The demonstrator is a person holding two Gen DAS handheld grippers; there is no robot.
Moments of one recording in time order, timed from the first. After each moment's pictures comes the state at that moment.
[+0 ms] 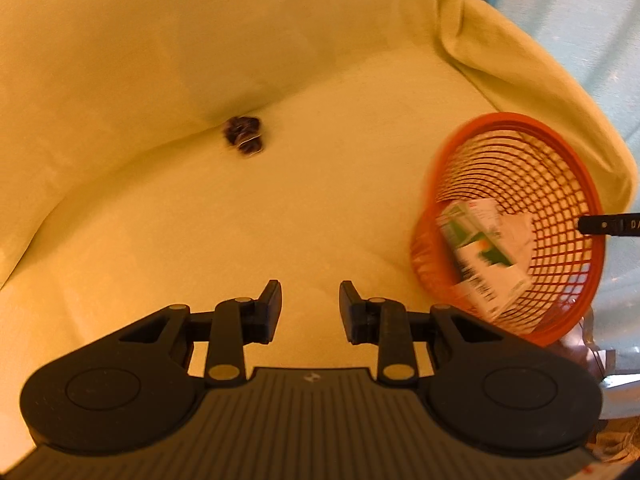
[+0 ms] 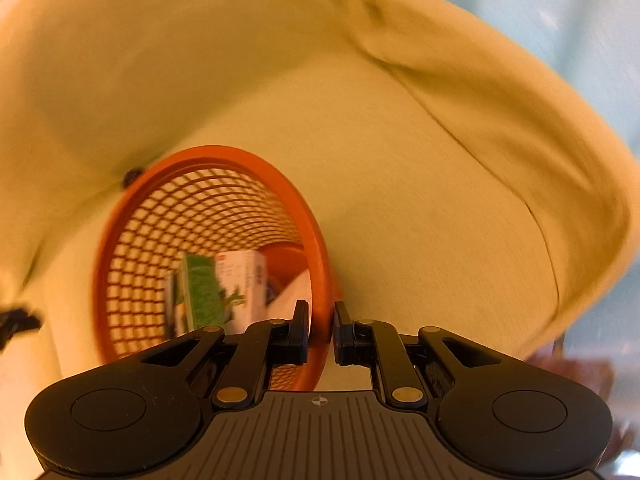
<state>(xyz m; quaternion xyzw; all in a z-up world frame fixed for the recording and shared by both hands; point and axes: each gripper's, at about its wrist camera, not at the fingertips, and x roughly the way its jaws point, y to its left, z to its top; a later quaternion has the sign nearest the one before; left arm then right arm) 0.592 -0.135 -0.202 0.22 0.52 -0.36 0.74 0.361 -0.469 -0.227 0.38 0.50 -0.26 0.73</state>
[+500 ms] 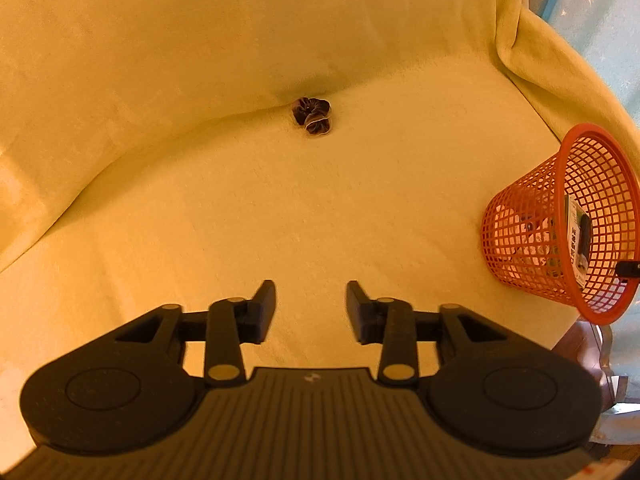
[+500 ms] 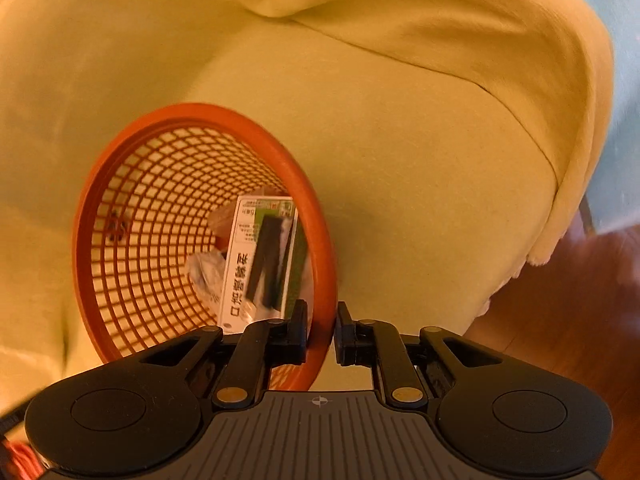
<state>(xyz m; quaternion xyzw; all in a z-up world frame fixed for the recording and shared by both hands) 0.605 -0.090 -0.199 0.21 0.53 -0.30 0.77 0.302 -0.469 -0.258 0.53 0.45 -0.29 0.65</state>
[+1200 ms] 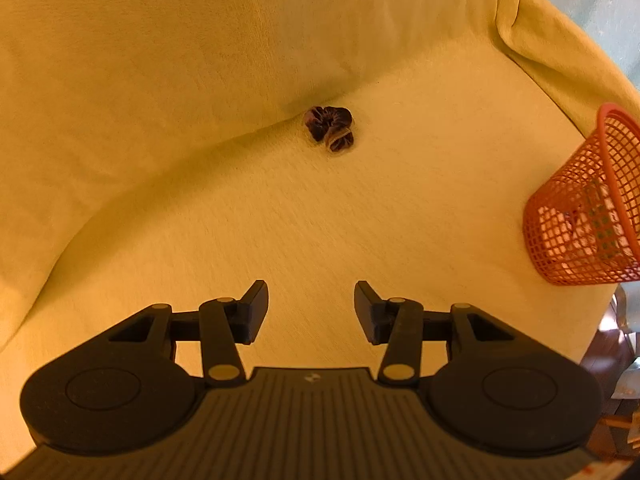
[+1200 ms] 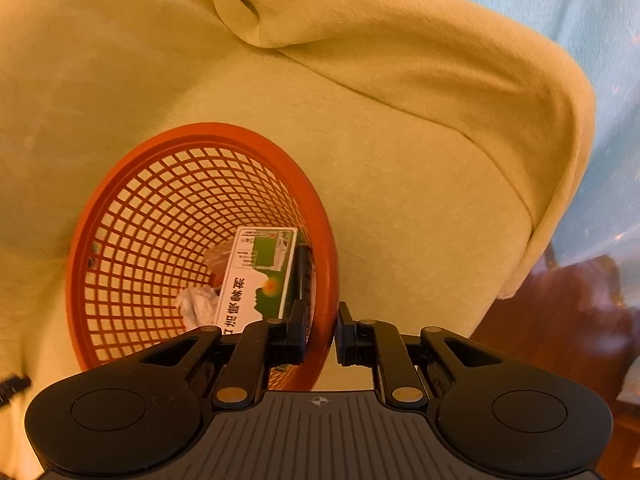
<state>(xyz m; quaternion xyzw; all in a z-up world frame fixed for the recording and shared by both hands) 0.710 -0.105 -0.254 0.25 0.52 -0.37 0.73 0.350 -0.451 -0.228 0.45 0.47 -0.37 0.66</state>
